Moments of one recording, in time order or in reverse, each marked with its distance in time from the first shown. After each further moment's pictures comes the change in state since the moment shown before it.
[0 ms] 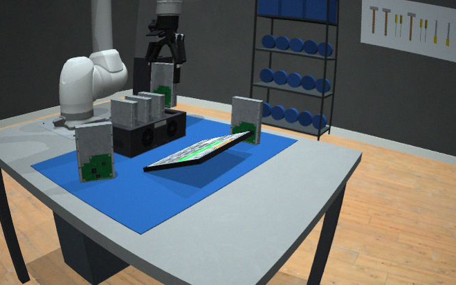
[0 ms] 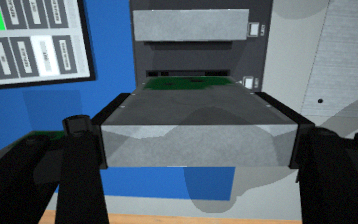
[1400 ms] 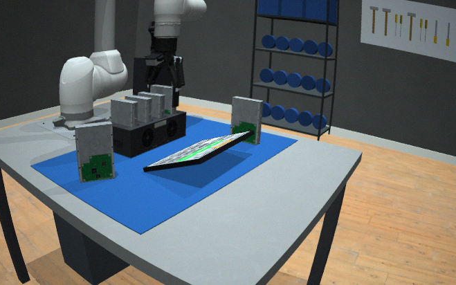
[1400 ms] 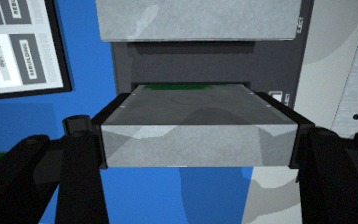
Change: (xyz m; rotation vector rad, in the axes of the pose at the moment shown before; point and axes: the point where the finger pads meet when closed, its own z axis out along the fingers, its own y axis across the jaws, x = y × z) arm 0.000 0.000 0.081 0.000 0.000 0.000
